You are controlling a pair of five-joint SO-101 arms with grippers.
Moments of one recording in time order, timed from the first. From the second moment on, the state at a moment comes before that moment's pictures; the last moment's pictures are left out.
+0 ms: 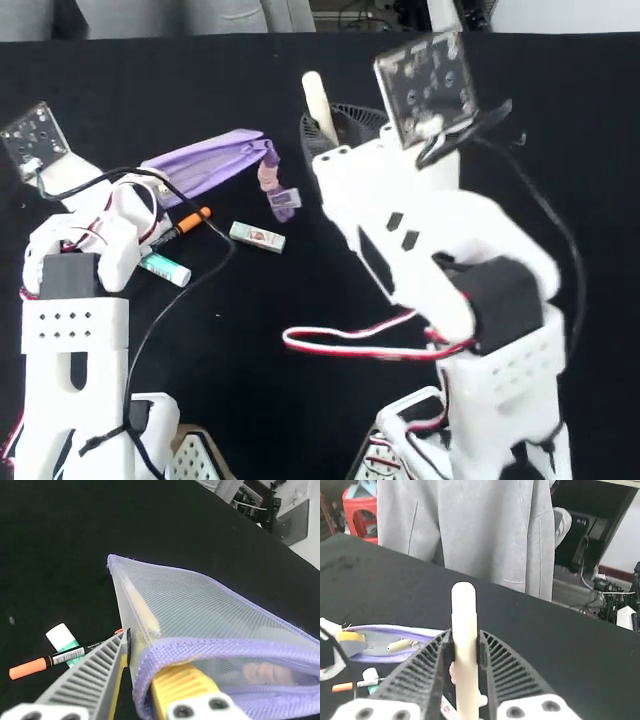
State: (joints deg) left arm -8.4 -47.9 36.6 58.4 28.1; right arm -24.2 -40.6 1.5 67.6 3.6
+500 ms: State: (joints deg) left arm -8.1 -47.9 36.6 58.4 28.1; right arm -33.6 -58.9 31.3 39.7 3.6
